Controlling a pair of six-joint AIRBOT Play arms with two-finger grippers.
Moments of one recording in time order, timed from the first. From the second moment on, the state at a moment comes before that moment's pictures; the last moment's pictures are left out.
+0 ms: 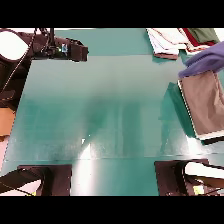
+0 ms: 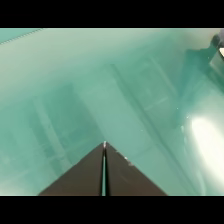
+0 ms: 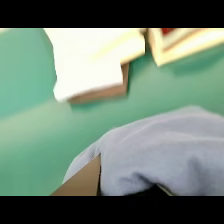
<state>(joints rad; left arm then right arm) -0.43 -1.26 1.59 1.27 -0.90 -1.49 -0.56 -1.35 1.79 -1.07 1.11 1.44</state>
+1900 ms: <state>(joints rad) -0.43 -1.26 1.59 1.28 -0.93 -1.48 -0.25 -0.86 1.28 -1.16 1.31 1.47</state>
